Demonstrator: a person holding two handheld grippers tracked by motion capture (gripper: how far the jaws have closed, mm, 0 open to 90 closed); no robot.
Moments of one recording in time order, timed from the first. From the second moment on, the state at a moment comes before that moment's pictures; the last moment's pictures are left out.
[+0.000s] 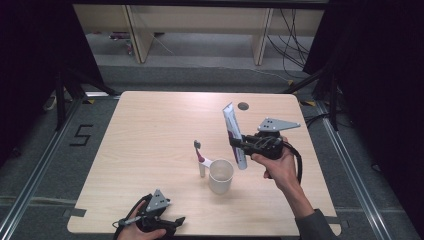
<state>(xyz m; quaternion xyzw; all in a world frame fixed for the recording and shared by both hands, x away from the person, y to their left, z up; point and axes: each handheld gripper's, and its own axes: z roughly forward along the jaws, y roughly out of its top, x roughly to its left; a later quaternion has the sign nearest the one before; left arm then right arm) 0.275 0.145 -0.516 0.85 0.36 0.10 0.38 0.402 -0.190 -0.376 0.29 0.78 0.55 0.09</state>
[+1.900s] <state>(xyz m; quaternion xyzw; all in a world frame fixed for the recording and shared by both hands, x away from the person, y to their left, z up) 0.274 0.145 -0.516 0.85 0.36 0.10 0.38 0.393 -0.143 -0.440 0.28 0.81 0.51 0.06</state>
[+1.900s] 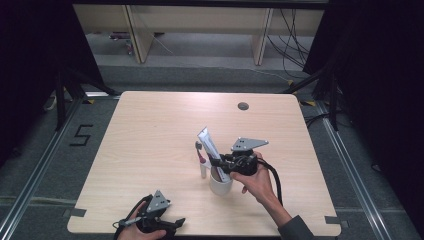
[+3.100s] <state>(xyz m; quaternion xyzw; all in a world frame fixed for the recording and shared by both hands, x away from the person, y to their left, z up) 0.274 0.145 -0.517 0.85 0.35 0.10 0.37 0.386 -0.149 -0.452 0.26 0.84 0.48 0.06</state>
